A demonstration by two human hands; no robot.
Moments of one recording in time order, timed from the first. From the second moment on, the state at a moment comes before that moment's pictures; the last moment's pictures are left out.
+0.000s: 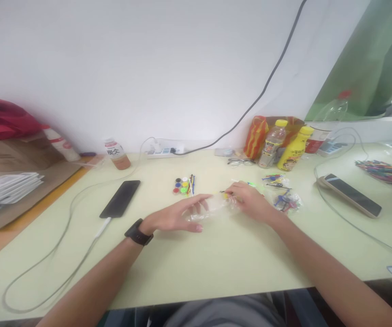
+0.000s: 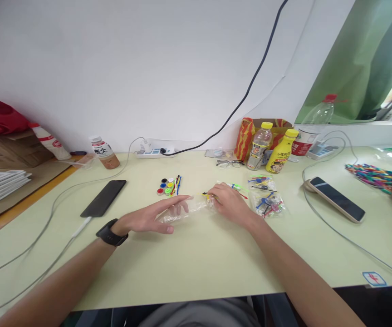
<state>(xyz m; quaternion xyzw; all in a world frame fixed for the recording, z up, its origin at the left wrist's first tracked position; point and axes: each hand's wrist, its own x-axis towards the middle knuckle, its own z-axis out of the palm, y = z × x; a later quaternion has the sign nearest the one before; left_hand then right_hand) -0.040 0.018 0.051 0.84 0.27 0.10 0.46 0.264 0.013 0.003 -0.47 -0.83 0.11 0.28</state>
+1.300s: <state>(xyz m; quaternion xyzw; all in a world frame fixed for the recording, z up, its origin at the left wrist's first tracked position) -0.037 0.018 0.043 0.82 0.31 0.10 0.47 0.267 -0.002 0.045 -0.46 -0.59 0.40 0.53</state>
